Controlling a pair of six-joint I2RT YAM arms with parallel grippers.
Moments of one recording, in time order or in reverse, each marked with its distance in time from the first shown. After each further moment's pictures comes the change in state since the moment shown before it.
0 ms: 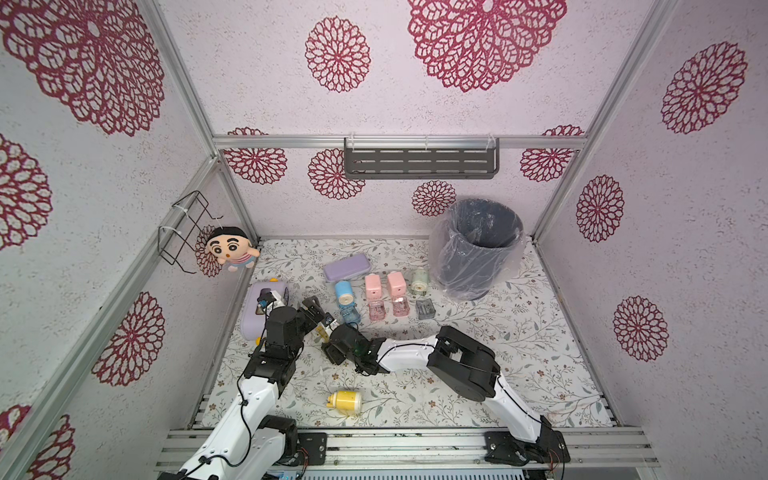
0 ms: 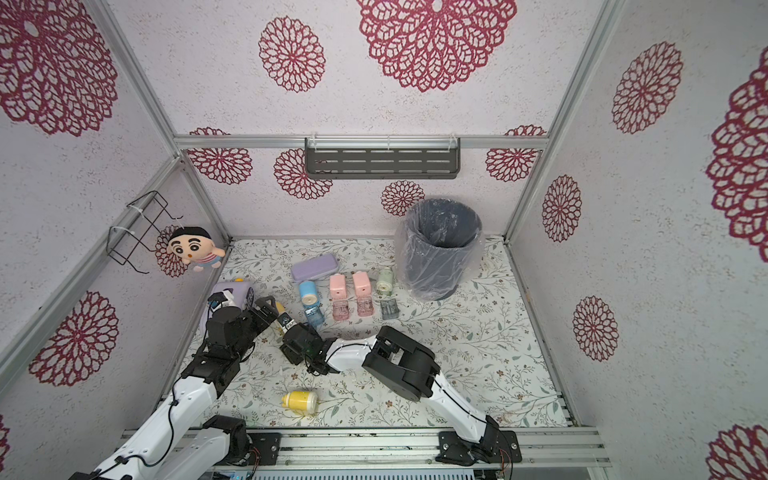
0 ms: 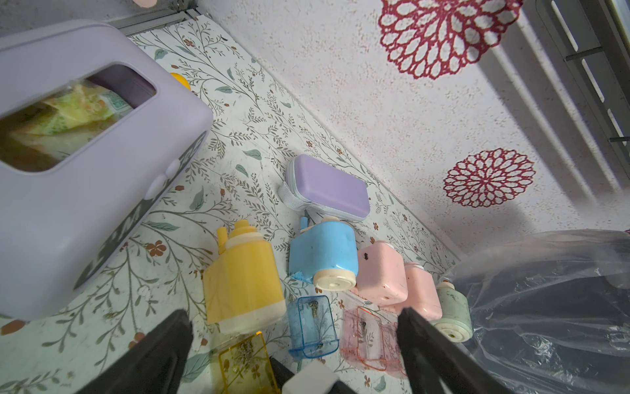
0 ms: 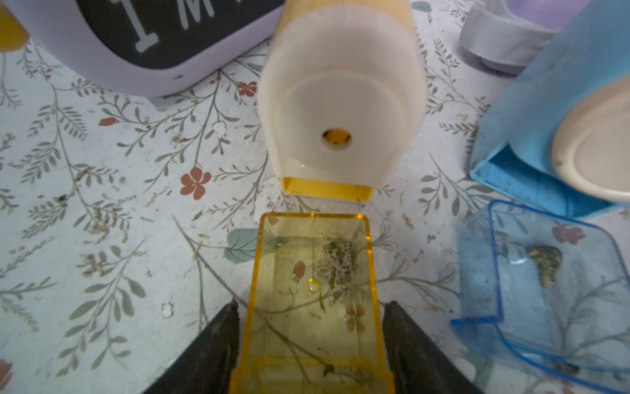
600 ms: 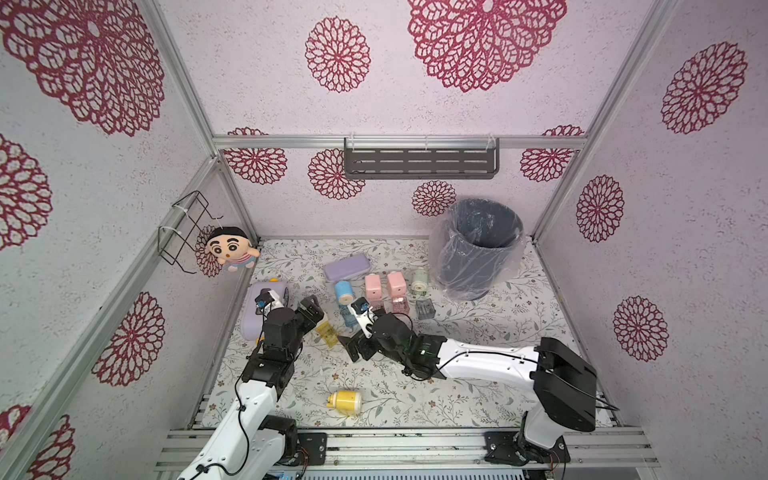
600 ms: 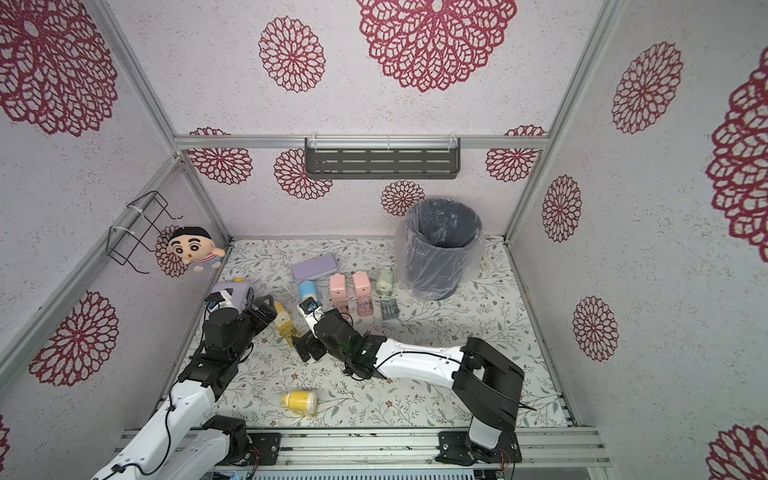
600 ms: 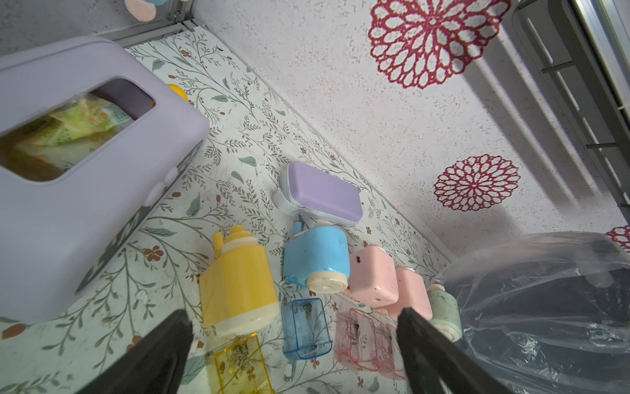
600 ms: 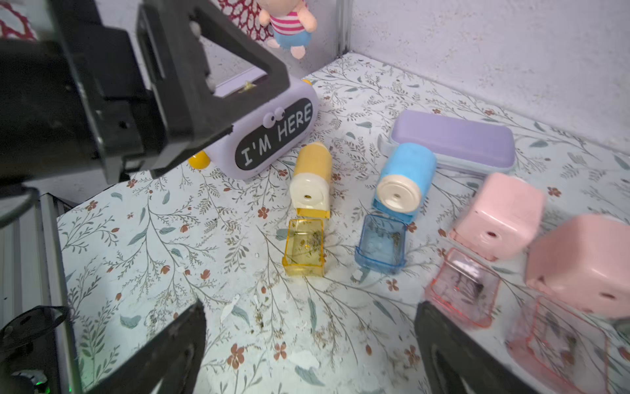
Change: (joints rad) left arm 0.002 -0.035 0.002 -0.016 0.000 0.001; right arm -0.022 -0.647 -0.443 -0.016 -0.038 0.031
